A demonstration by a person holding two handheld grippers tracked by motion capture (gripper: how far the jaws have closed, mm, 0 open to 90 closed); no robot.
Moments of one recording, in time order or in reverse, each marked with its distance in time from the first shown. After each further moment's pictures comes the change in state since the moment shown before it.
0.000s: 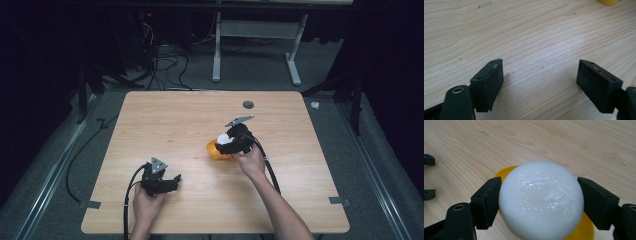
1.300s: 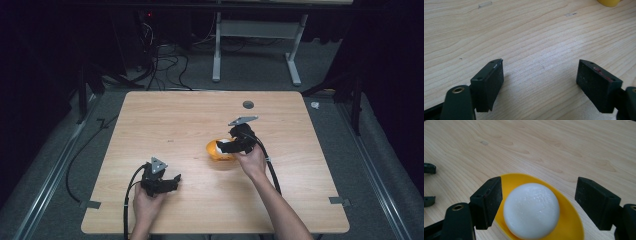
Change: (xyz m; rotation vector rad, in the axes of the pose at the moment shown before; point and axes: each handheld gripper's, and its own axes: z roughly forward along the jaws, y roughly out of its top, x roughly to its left) left arm 0.000 0.000 0.000 -0.001 0.002 -0.002; right arm -0.005 -0.003 -0.008 -0.084 -0.006 0.013
